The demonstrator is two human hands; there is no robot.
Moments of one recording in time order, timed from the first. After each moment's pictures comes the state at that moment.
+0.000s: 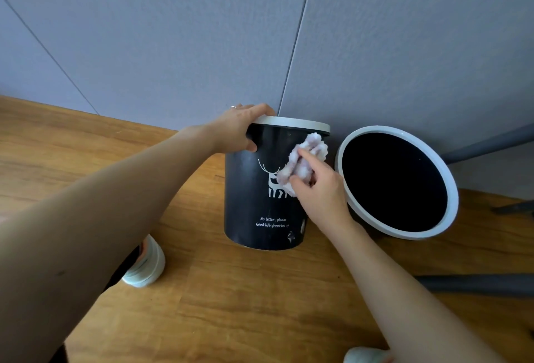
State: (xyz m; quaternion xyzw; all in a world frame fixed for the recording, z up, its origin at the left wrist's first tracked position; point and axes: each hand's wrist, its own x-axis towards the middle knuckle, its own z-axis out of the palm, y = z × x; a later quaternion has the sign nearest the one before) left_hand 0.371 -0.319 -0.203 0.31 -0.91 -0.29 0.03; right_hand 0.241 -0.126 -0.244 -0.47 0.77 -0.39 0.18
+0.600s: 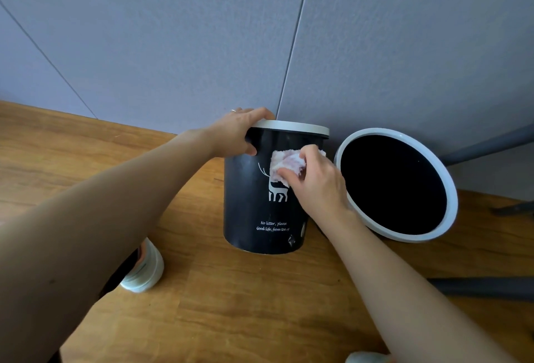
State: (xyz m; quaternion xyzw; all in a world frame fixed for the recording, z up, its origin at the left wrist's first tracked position) left_hand 0.369 -0.317 -0.201 0.30 -0.91 -0.29 0.03; right_hand 0.232 -0.145 -0.244 -0.55 0.78 -0.29 -0.01
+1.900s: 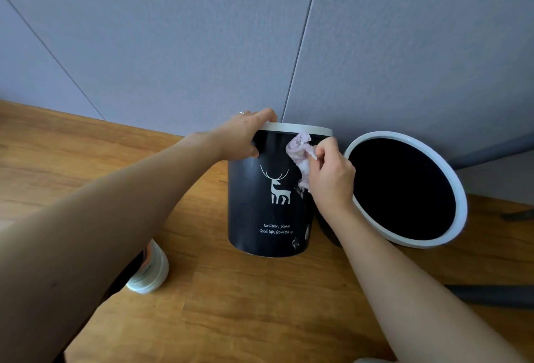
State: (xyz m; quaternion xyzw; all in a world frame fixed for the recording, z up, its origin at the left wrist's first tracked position) left_hand 0.369 -0.315 -0.197 0.31 -0.91 -0.28 0.02; right_hand 0.226 -0.162 -0.242 -0.48 0.78 -0.40 -0.05
